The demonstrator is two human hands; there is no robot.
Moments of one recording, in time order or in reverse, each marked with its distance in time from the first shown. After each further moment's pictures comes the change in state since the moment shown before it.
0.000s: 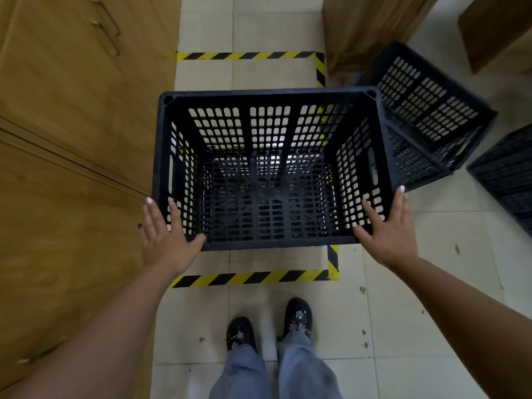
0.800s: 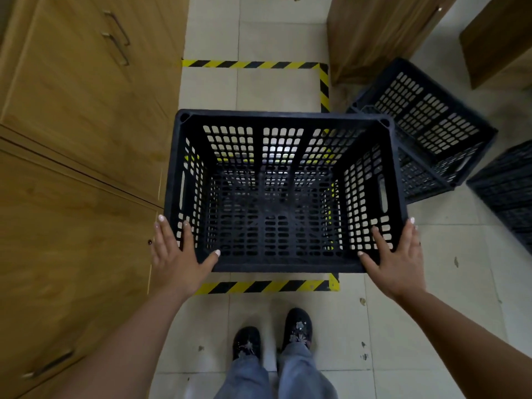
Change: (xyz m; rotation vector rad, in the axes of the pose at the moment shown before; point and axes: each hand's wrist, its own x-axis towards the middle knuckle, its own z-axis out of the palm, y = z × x) left_hand 0.000 -0.002 0.010 0.064 -0.013 0.027; right_hand -0.017 0.002 0.008 -0.002 -0.025 0.074
